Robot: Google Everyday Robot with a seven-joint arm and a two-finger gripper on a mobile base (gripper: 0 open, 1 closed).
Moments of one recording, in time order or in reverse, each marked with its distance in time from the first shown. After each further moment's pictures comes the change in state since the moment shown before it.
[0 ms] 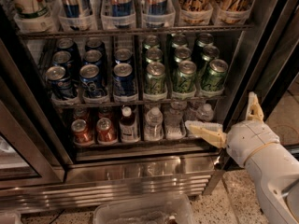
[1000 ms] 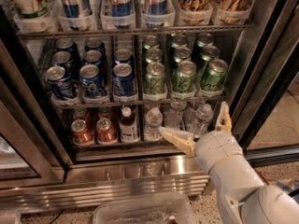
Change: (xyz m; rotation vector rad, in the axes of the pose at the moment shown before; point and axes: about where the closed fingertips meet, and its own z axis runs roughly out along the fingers) arm 0.008 0.060 0.018 0.011 -0.063 0.059
